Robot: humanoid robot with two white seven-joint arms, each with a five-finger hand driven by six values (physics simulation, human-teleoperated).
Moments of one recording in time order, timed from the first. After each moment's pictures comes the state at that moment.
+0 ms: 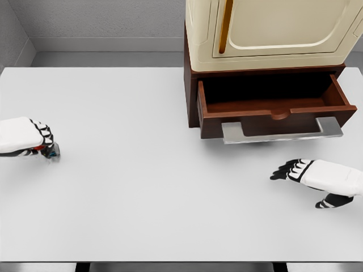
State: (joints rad) left arm -0.58 1.24 -0.81 -1.54 -0.47 -0.61 -0.25; right arm 0.12 -0.99 0.08 -1.76 0.27 -0.61 0.61
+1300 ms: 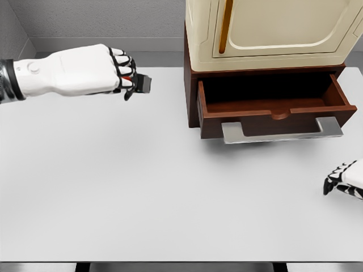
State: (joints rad) left arm -0.93 0.95 -0.81 -1.76 -0.42 -0.61 -0.25; right arm 0.38 -1.00 -0.27 -1.75 0.24 -0.61 0.61
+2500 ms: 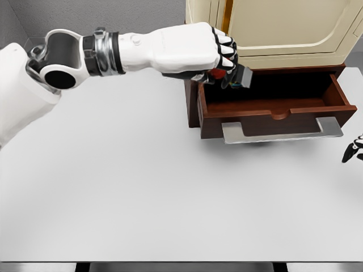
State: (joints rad) left arm -1.08 0.46 -0.87 -1.52 -0.29 -0.61 -0.34; right arm 0.38 -1.07 -0.40 -1.76 0.02 -0.61 0.61
